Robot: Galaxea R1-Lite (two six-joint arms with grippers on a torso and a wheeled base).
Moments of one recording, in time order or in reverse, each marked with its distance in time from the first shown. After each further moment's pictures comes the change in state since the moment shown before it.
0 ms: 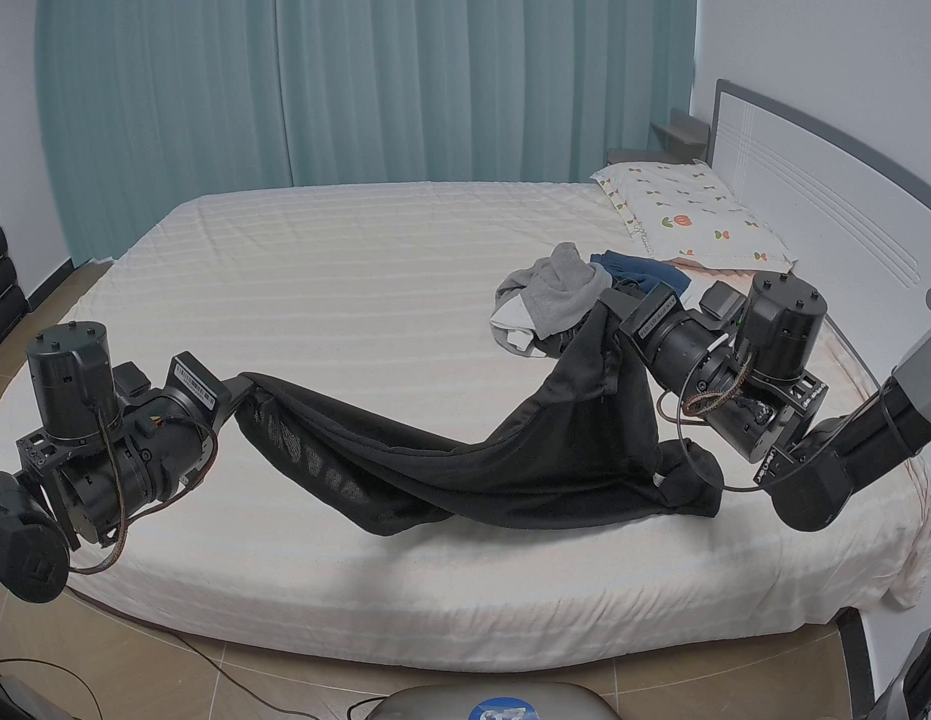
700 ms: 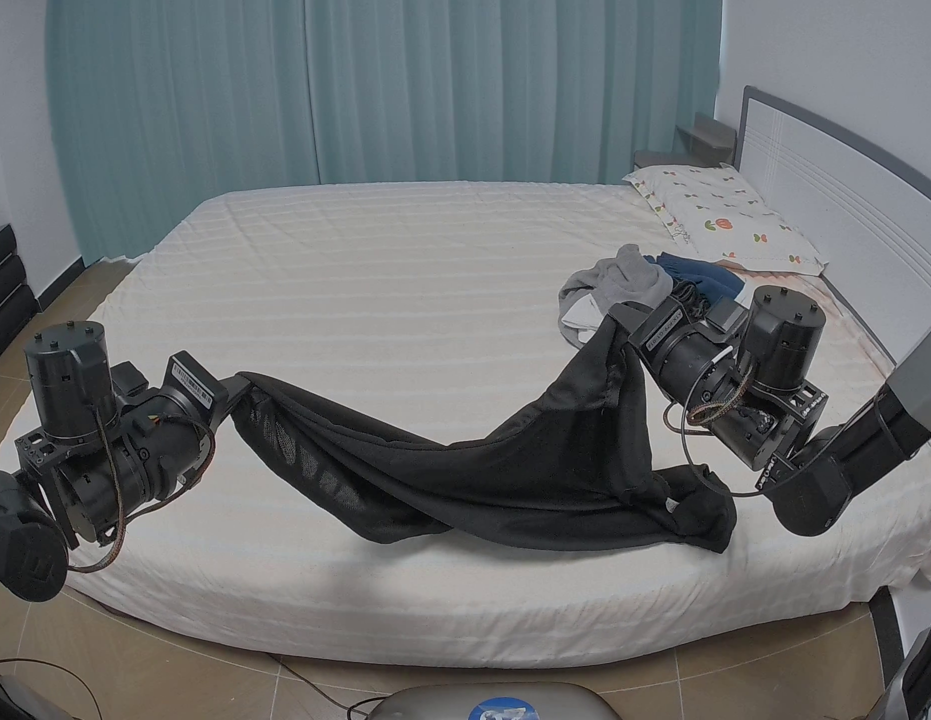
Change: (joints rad) left arm 0.010 -0.001 0.000 0.002 -0.001 0.000; right arm -0.027 0.017 0.036 -0.022 0.003 0.022
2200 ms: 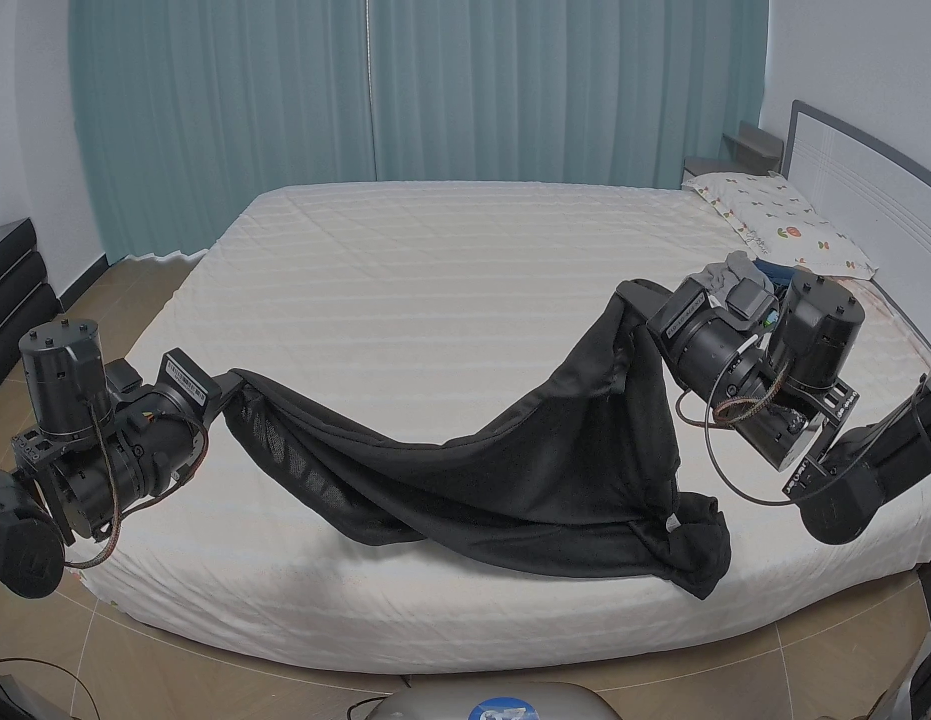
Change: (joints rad) left arm 0.014 -0.005 -0.001 0.001 -0.011 0.019; right arm 0.019 -0.099 0.055 -0.031 0.015 -0.010
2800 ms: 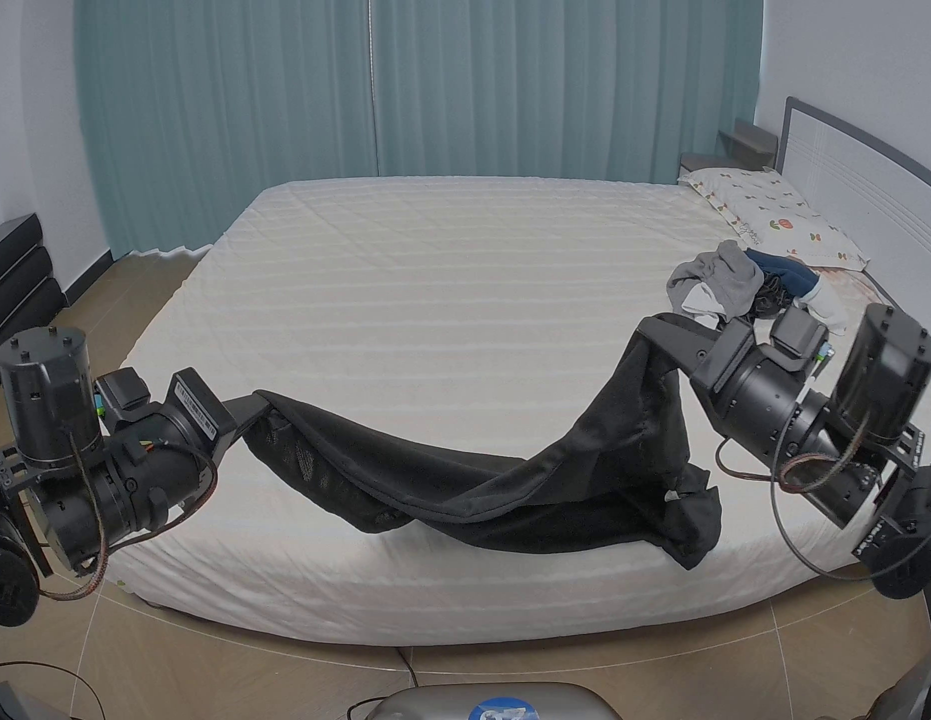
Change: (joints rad) left arm -0.139 -0.120 0.000 0.145 0.008 0.037; right arm 0.114 -0.228 0.206 0.063 -0.020 -0.050
